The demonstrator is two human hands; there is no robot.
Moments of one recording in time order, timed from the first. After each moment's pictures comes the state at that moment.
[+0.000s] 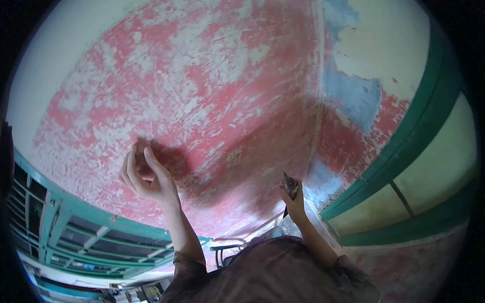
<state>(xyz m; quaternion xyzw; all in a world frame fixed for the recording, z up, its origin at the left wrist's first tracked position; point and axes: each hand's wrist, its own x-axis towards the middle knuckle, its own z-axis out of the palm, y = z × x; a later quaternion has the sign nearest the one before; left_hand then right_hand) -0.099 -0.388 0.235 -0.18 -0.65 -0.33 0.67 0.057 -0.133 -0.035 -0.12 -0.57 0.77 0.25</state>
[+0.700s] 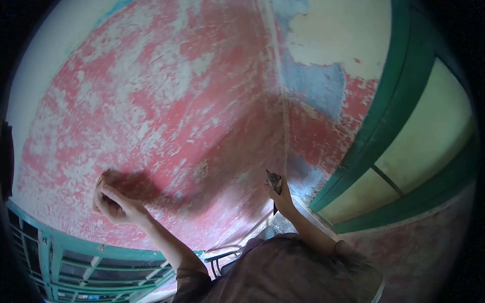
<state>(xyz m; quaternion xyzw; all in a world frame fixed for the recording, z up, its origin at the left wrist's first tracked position) -0.118 -0.385 0.229 -0.24 -0.55 -0.48 0.64 0.058 -0.095 -0.049 -0.18 -0.55 0.78 0.24</state>
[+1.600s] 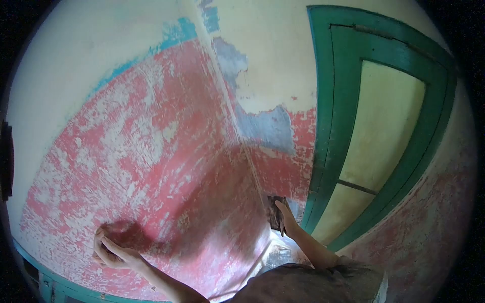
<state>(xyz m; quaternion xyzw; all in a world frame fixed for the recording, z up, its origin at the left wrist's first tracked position) -0.113 -0.389 0.237 -0.18 -0.59 -0.39 0.69 0.105 -0.024 -0.021 -0.19 -0.39 0.85 0.29</state>
